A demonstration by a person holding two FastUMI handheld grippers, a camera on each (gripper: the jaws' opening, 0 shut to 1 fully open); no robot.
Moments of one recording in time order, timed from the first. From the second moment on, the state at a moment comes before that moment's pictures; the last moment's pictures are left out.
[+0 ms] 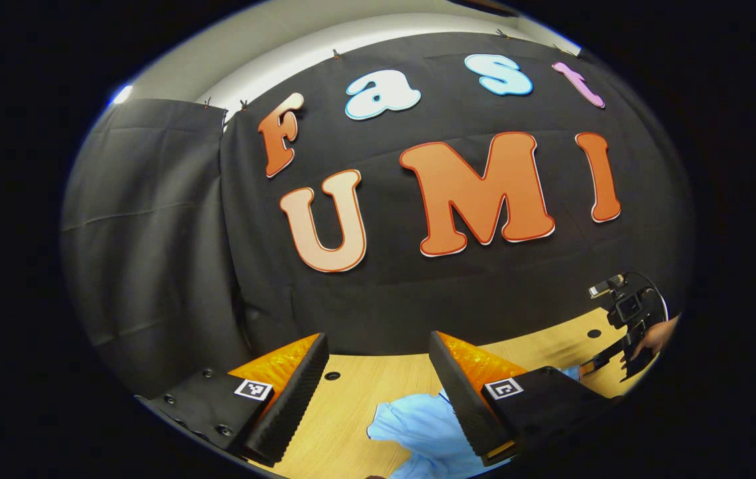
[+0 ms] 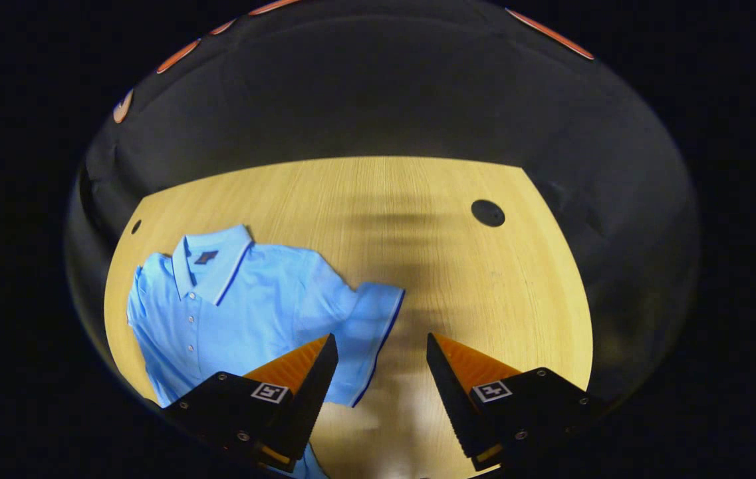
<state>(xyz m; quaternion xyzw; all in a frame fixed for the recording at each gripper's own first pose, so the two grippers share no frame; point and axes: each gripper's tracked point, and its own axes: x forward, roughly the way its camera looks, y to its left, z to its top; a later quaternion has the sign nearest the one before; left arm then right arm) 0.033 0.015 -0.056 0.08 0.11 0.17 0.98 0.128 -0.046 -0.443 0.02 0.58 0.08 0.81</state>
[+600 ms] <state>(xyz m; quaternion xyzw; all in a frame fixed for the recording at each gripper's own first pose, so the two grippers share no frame) 0.034 0.011 -0.071 0.09 0.14 0.19 0.97 0.113 -0.028 -0.493 0.02 0.65 0.07 0.76</state>
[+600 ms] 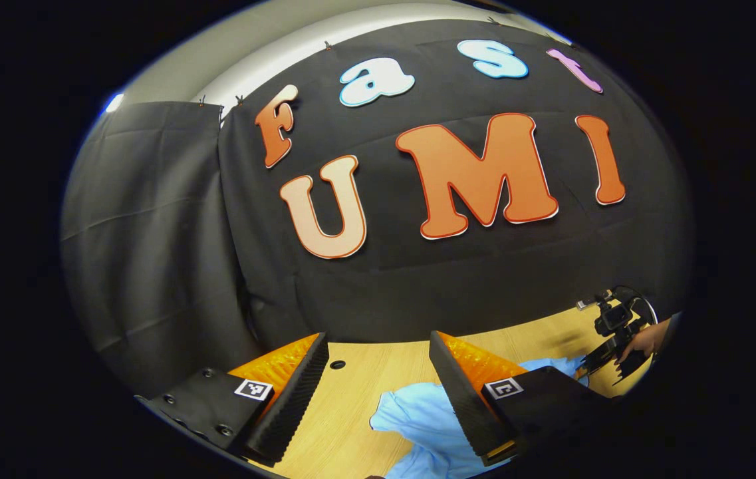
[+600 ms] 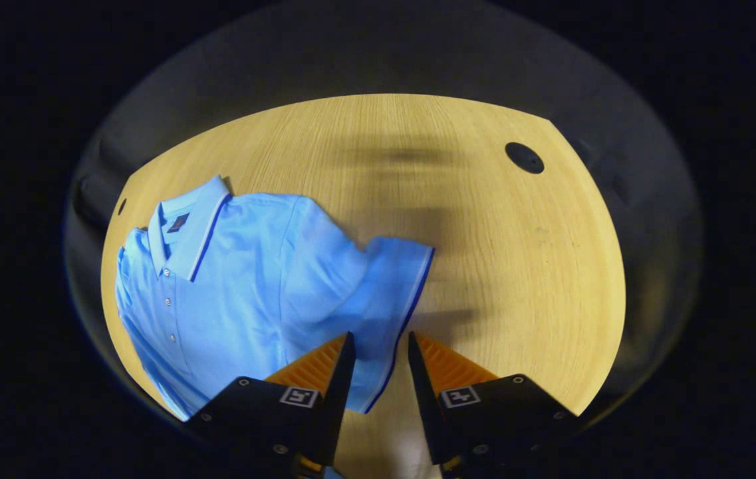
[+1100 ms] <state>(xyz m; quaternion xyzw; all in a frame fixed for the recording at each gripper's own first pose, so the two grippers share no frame) 0.030 0.007 -0.075 0.09 0.14 0.19 0.97 0.154 0.002 -0.446 0.17 0.61 0.08 0.77</state>
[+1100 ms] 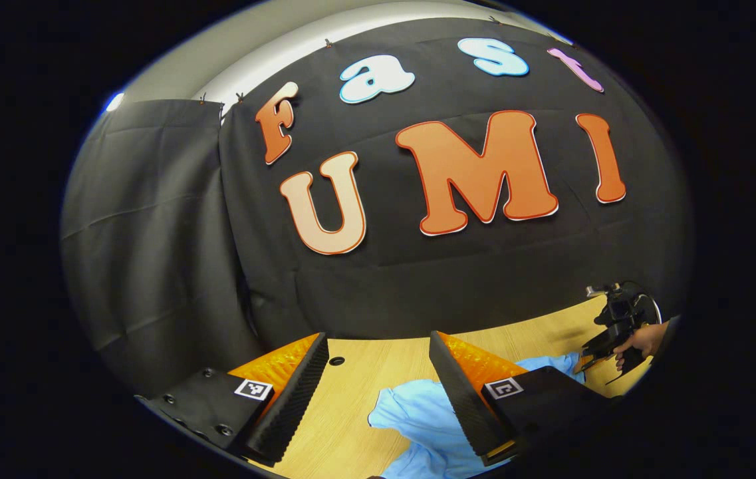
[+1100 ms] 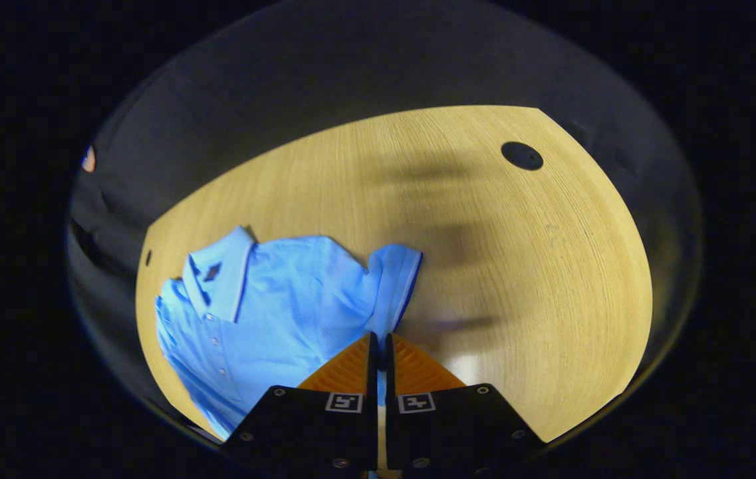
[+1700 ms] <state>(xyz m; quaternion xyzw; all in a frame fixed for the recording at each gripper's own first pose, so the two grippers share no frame) 0.021 0.023 -0.091 0.07 0.16 0.21 0.96 0.164 0.111 -0.395 0.21 0.60 0.19 0.75</state>
